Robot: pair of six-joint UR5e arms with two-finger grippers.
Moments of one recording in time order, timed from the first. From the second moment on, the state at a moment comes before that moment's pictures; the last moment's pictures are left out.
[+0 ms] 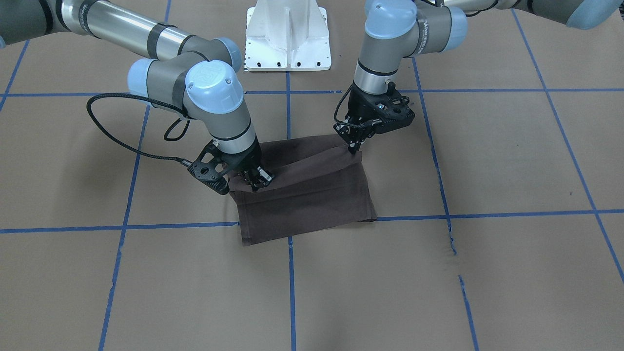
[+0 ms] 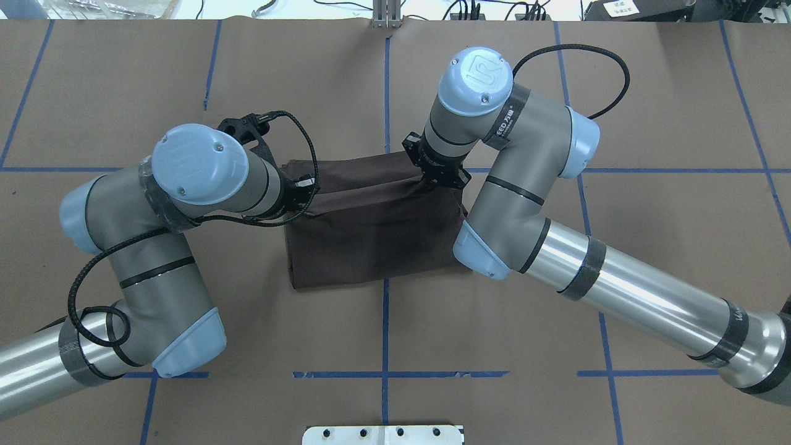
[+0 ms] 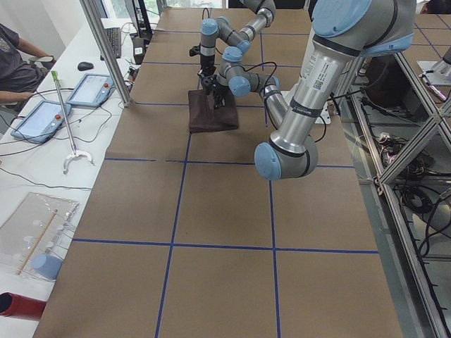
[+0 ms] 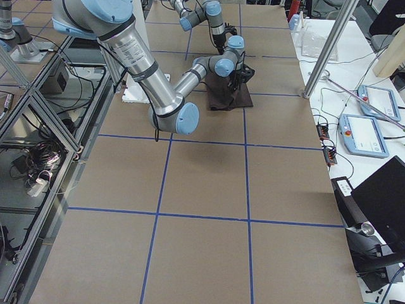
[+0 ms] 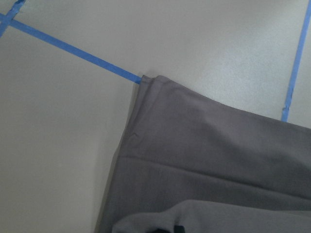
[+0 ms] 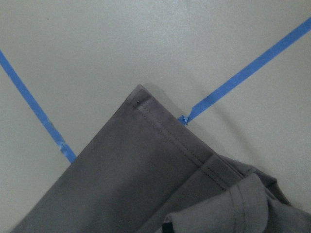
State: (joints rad) left arm -0.58 -2.12 -1.82 -1.68 -1.73 -1.63; right arm 0.66 -0.79 1.45 -1.43 1.96 1.79
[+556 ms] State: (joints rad) left arm -0.74 -2.28 -1.43 -1.87 -1.71 -1.50; right arm 0.76 -0.65 1.10 -1.29 1.96 1.66
